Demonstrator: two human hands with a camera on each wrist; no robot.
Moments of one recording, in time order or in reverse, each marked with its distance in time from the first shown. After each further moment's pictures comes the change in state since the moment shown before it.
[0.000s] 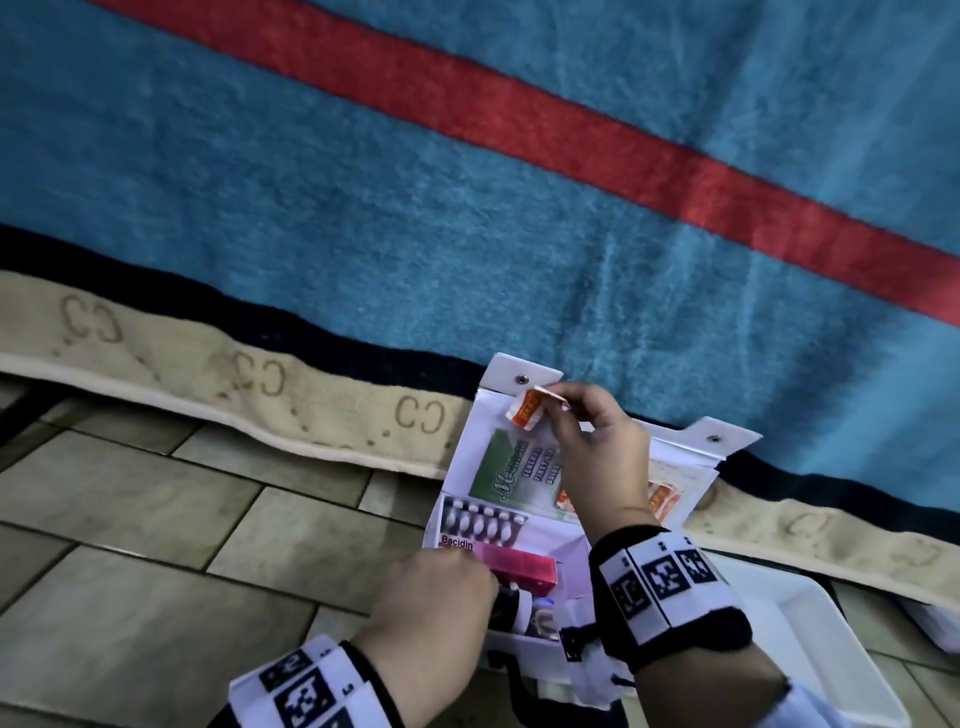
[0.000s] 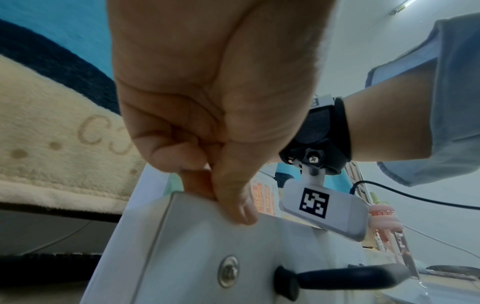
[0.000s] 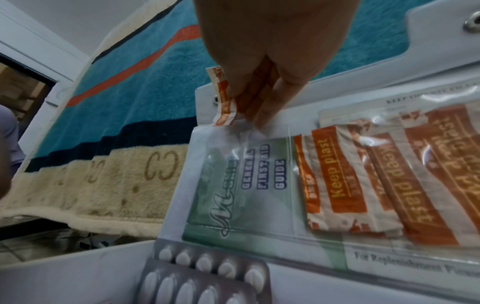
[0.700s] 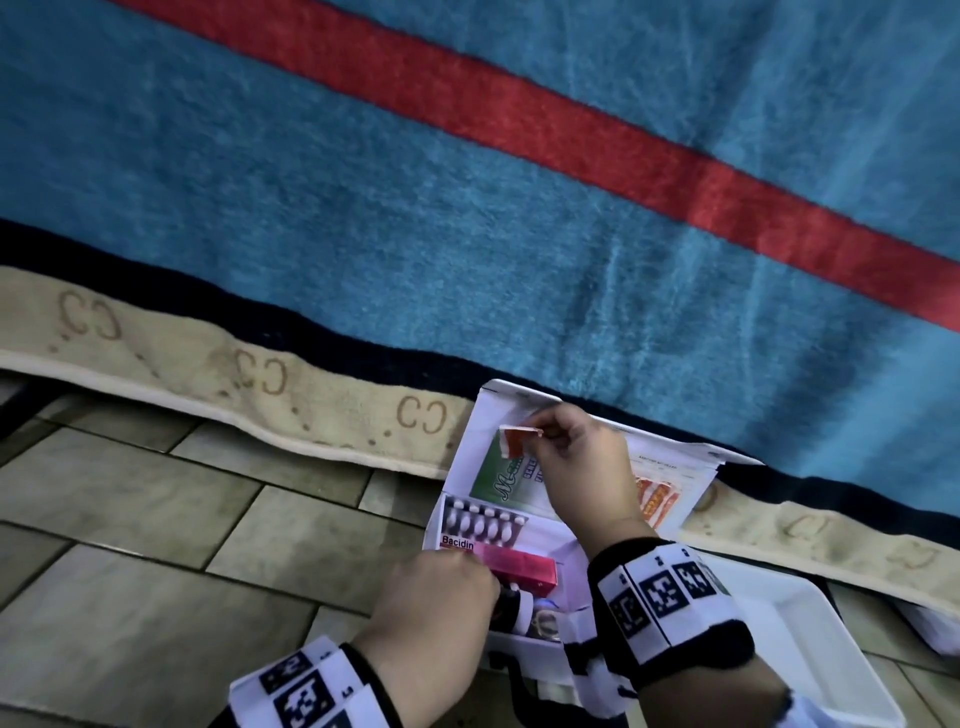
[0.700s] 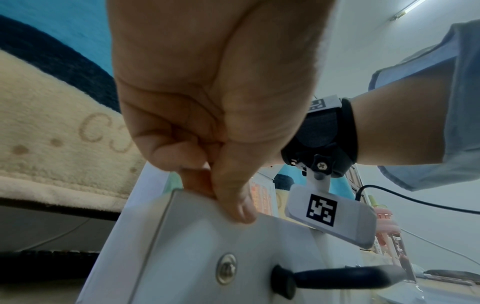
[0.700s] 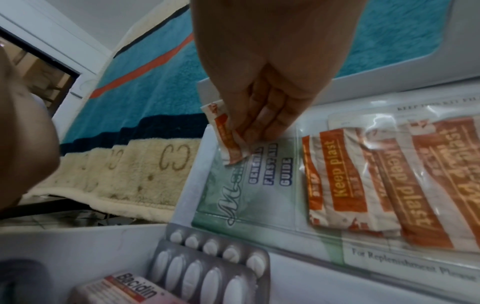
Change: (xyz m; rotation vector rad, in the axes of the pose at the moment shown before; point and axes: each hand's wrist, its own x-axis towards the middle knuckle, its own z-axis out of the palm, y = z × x) left_hand -0.002 -0.001 -0.004 -0.011 -0.014 0.017; right_hand -0.003 0.012 0.006 -0.278 -0.189 0.033
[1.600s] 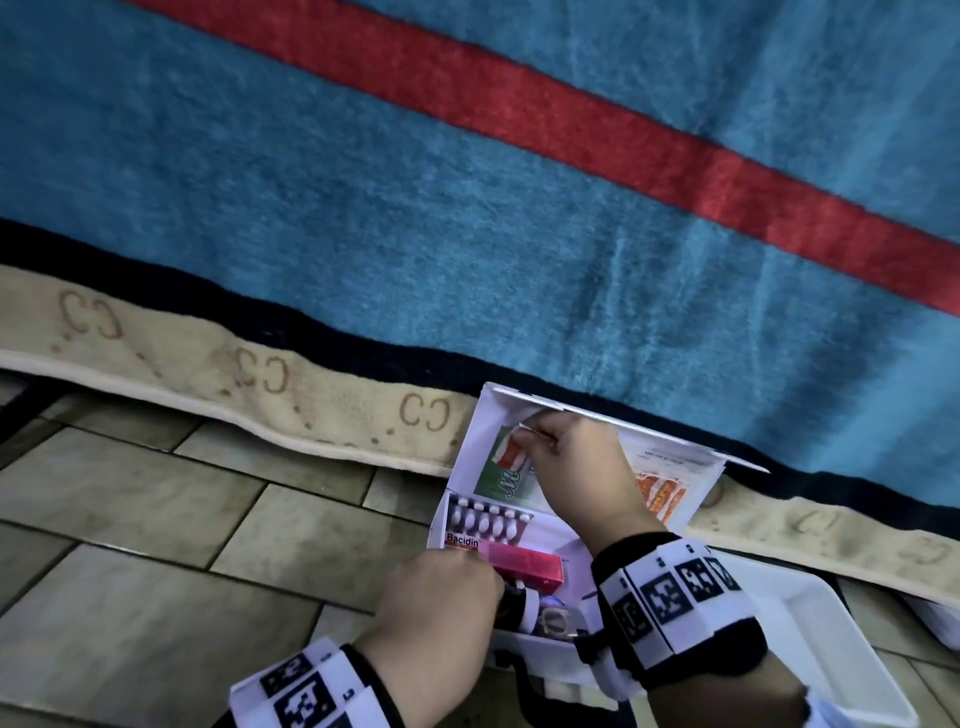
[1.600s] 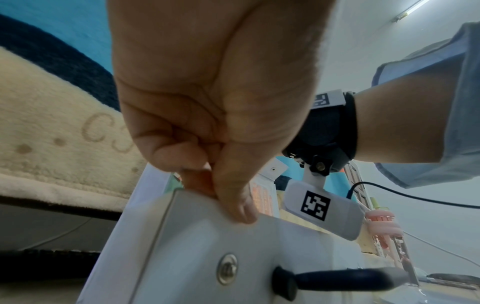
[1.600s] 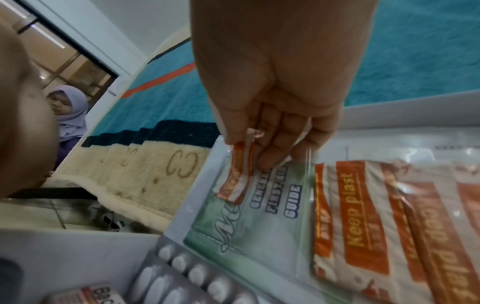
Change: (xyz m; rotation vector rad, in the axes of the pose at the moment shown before) left_hand 0.002 -0.002 0.004 0.009 0.026 0.020; right_hand 0.000 -0.014 -0.003 -0.251 -0.203 0.002
